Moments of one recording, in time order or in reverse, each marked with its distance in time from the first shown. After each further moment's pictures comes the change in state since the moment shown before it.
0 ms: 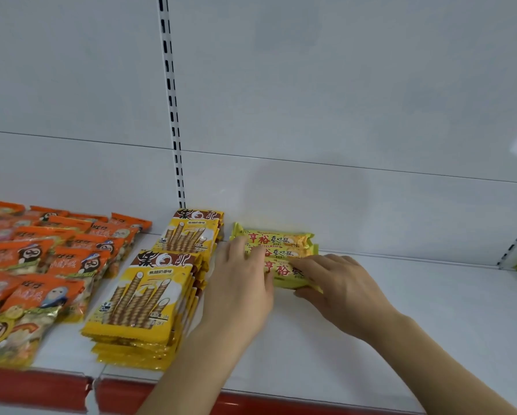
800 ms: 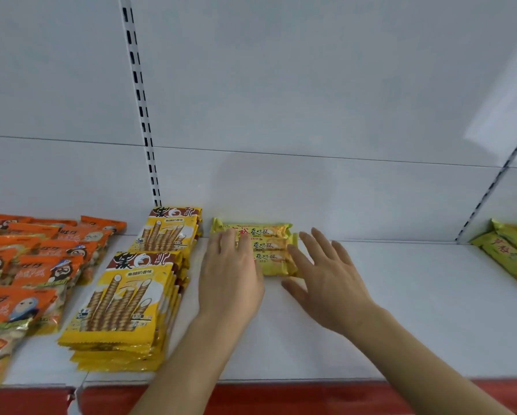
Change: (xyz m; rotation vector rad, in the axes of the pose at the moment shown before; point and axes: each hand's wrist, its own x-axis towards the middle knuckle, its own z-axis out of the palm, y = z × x) left_hand 0.012 0.003 0.025 0.088 0.092 0.049; right_hand -0.010 -0.023 -0.010 -0.200 -0.218 0.341
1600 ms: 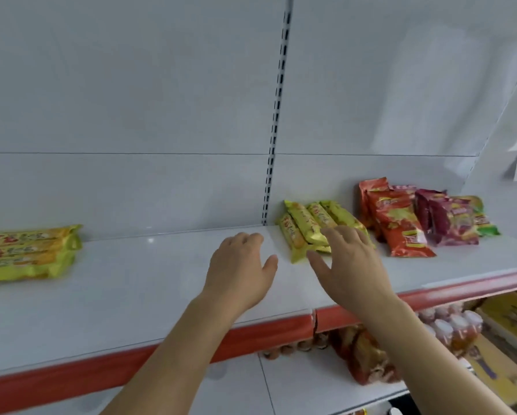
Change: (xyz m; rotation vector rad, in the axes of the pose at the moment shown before) left_hand -0.039 0.396 0.045 -0.279 -0.334 0.229; right_hand -0.213 0.348 -0.102 0.074 0.010 0.535
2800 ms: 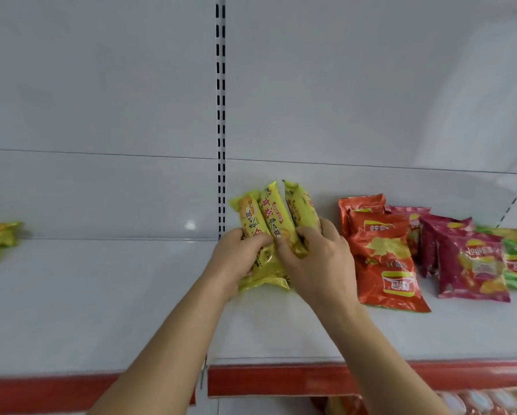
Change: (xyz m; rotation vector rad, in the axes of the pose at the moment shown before) left_hand 0.133 0.110 0.086 -1.041 0.134 -0.528; right_hand 0.118 0.114 0.053 0.460 0.281 -0.099
